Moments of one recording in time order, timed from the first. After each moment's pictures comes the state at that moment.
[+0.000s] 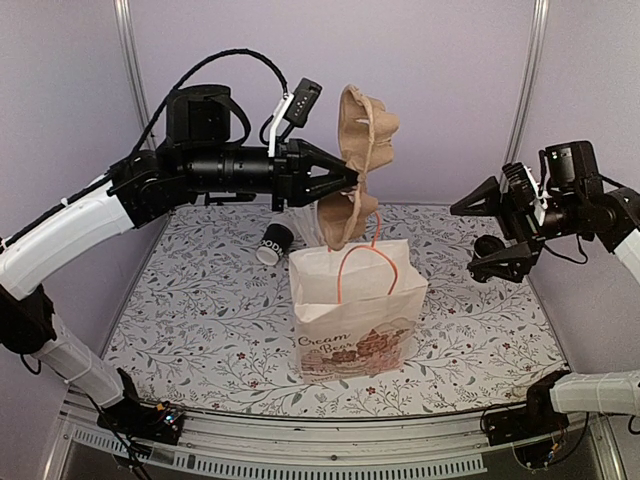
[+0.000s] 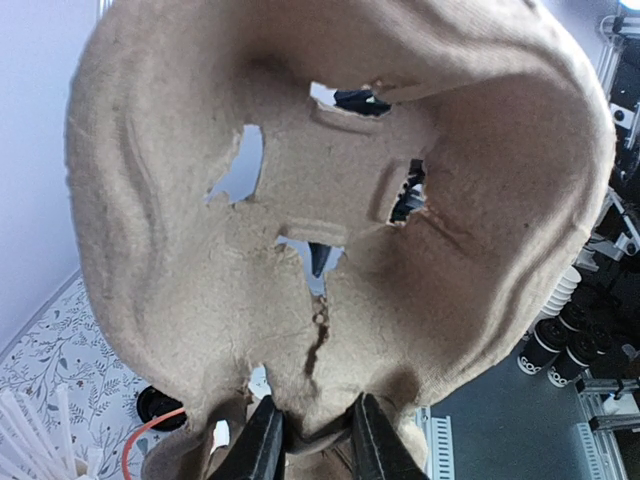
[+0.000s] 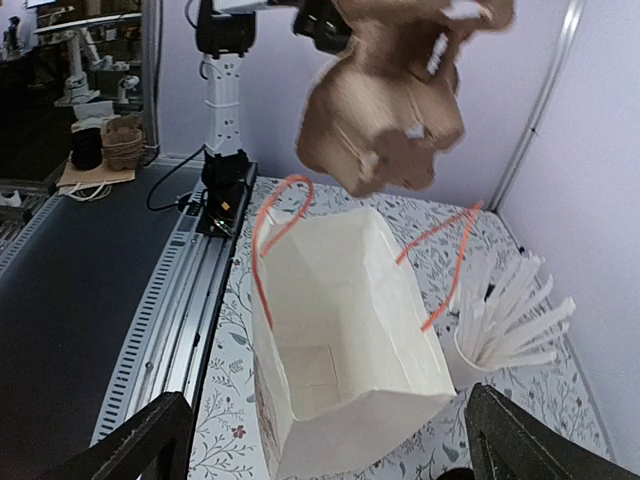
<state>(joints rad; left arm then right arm) -0.94 1.48 1.63 -0.28 0.48 -0.11 0.31 1.04 1.23 -0.86 -1.12 -0.78</state>
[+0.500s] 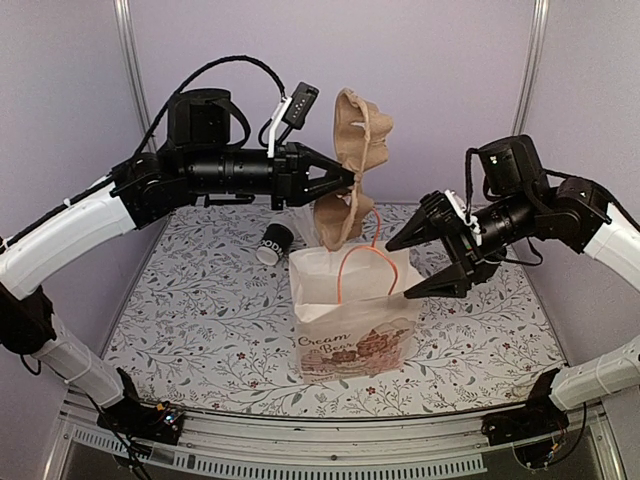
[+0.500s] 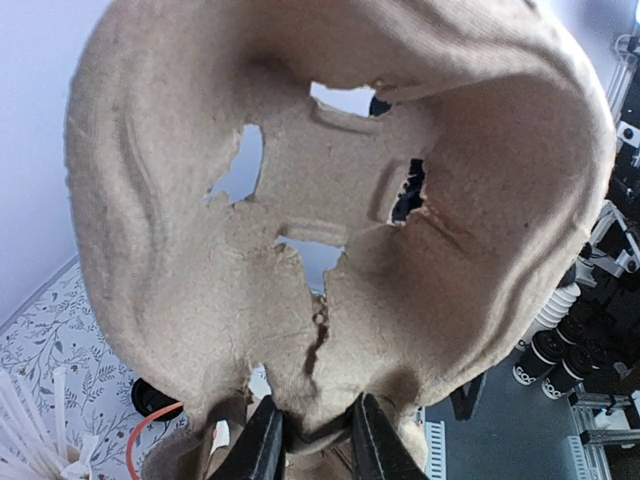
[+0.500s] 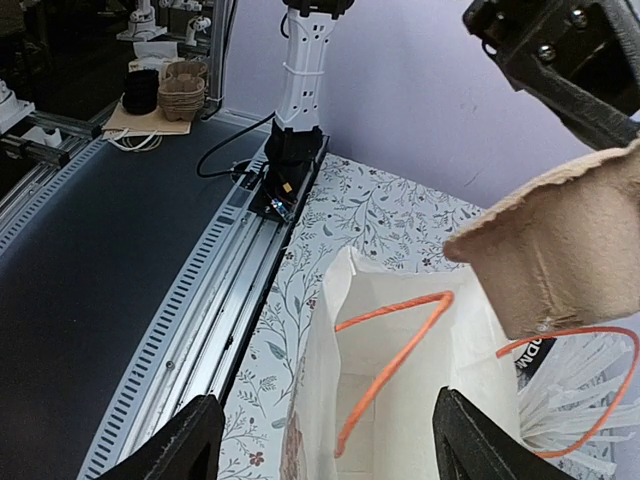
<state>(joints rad) -0.93 1.48 1.61 -0.26 0.48 -0.16 0.78 1.20 1.38 -0.78 -0.84 -0.73</state>
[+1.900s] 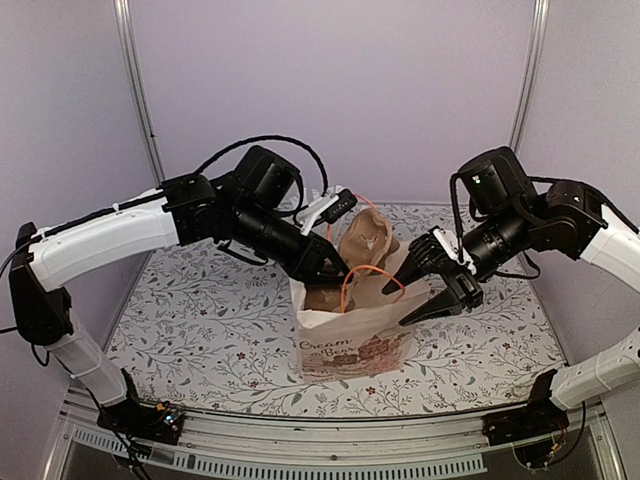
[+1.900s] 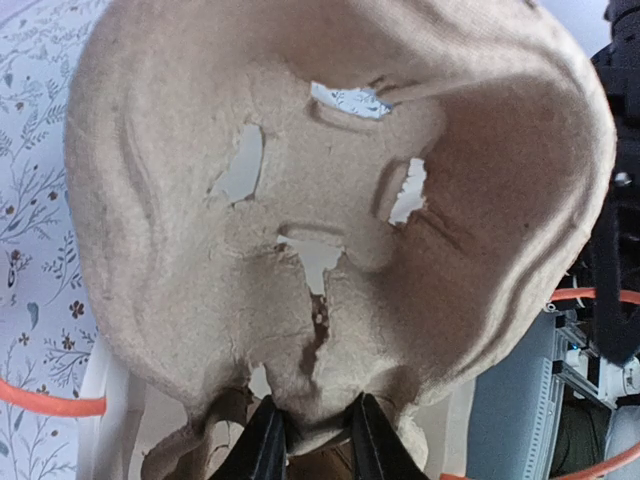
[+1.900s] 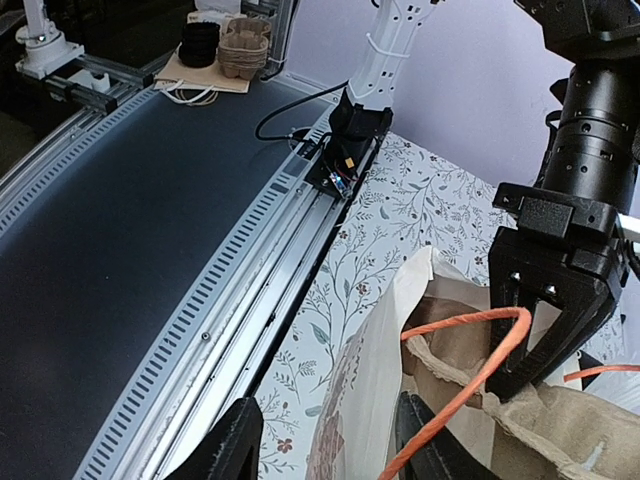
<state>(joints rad) -0.99 1.61 1.55 -0.64 0.44 -0.24 0.95 1.23 1.37 -0.88 -0.76 -0.84</state>
